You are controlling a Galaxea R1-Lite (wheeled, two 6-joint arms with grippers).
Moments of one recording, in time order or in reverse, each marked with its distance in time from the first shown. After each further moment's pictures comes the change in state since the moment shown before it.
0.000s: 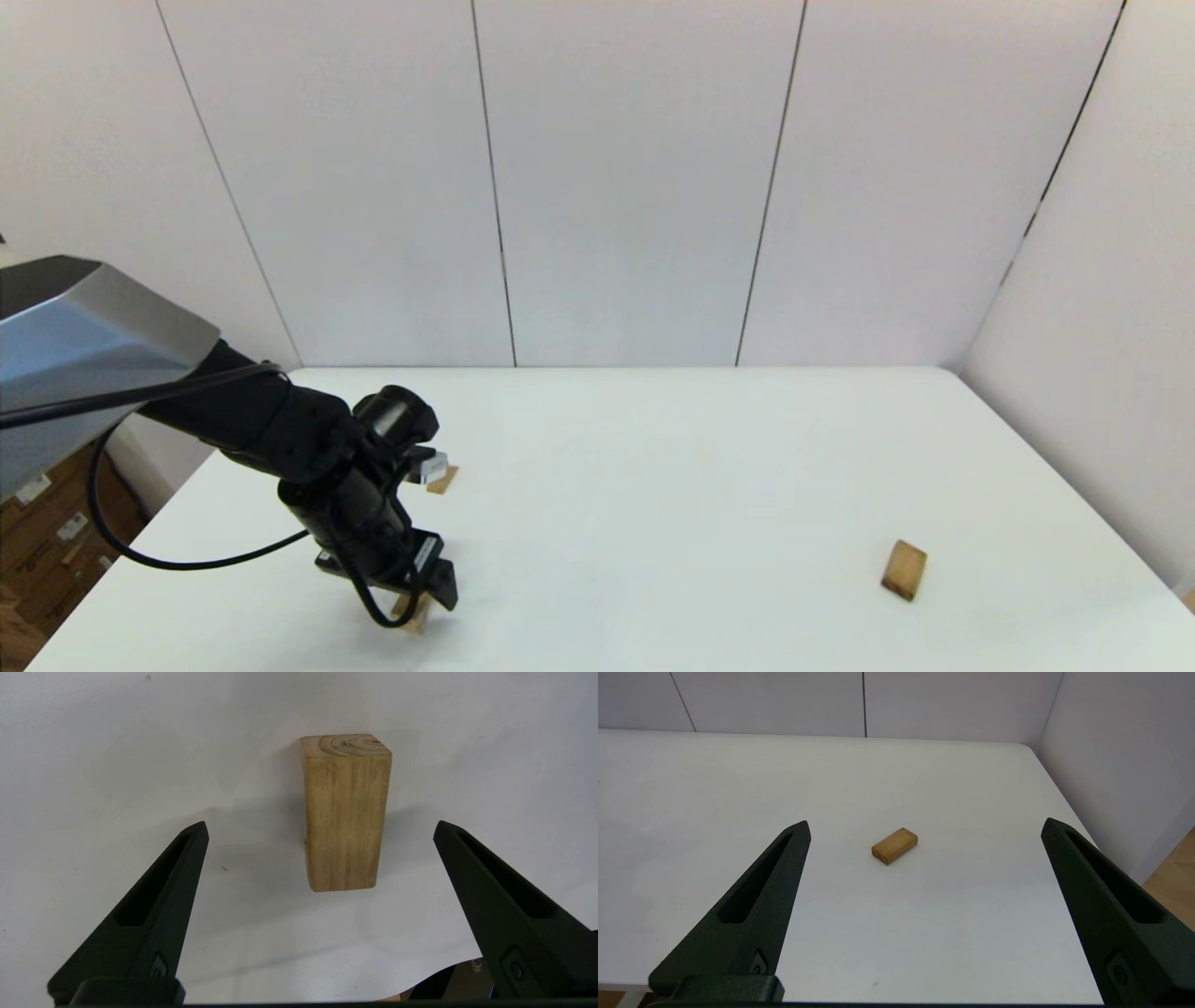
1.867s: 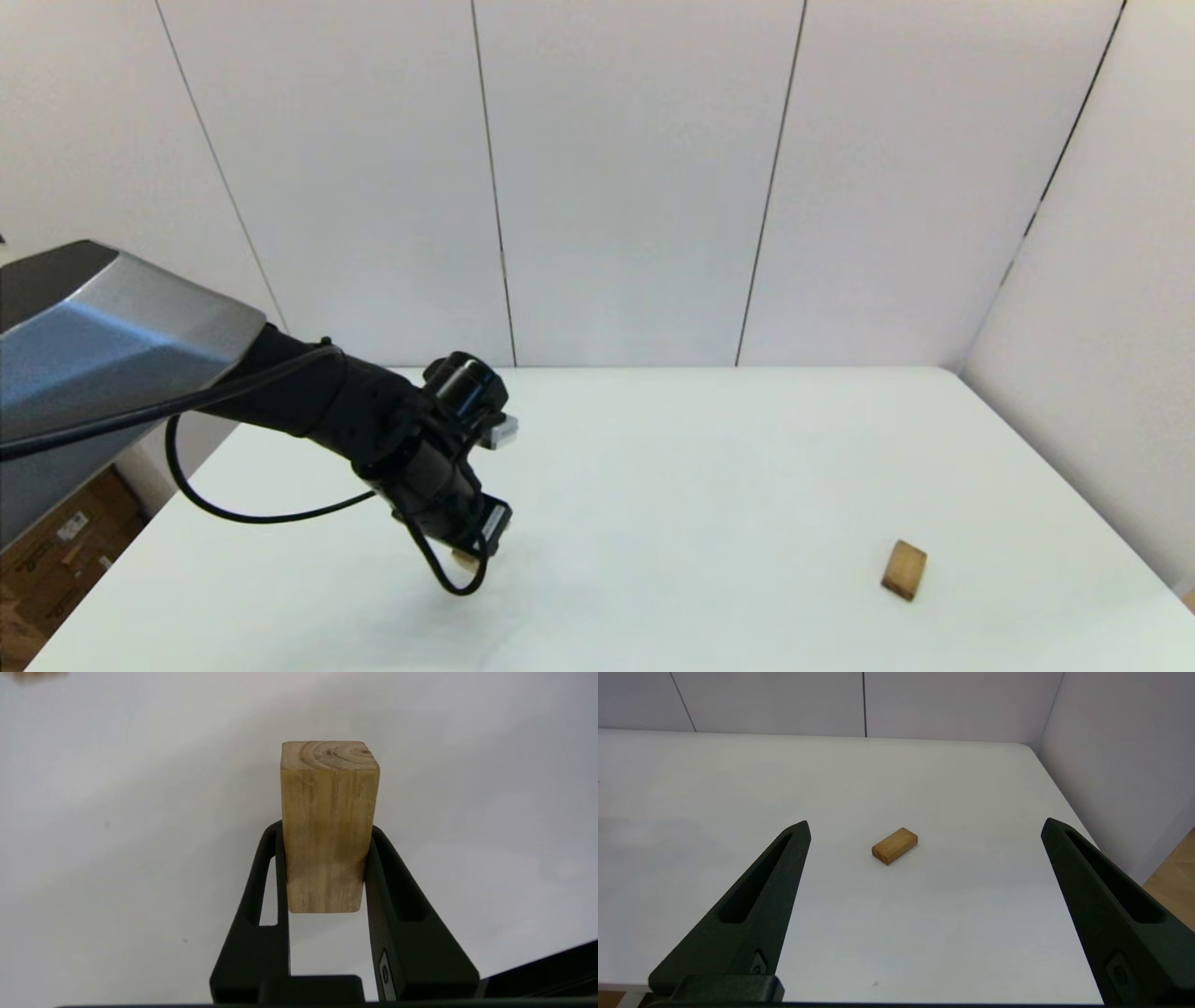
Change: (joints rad) left arm -0.162 0.011 -0.159 -0.010 0.036 0.014; right arm 0.000 0.000 0.000 0.000 0.000 0.000
